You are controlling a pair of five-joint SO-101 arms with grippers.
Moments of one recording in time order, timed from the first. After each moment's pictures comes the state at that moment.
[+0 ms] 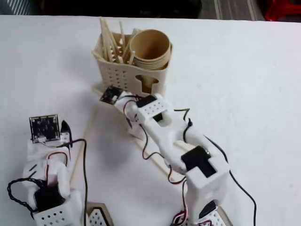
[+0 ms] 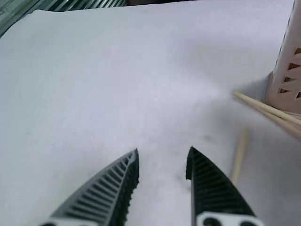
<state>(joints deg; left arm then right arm) -24.7 -104.0 90.0 53.8 -12.6 -34.5 18.2 15.6 56.2 32.7</state>
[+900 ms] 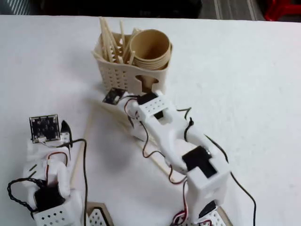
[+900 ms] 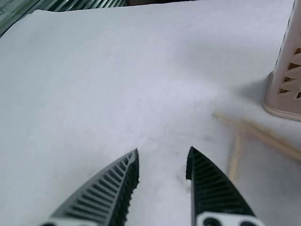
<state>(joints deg) -24.7 -104.0 90.0 53.8 -12.6 -34.5 13.8 14.4 68.2 32.9</state>
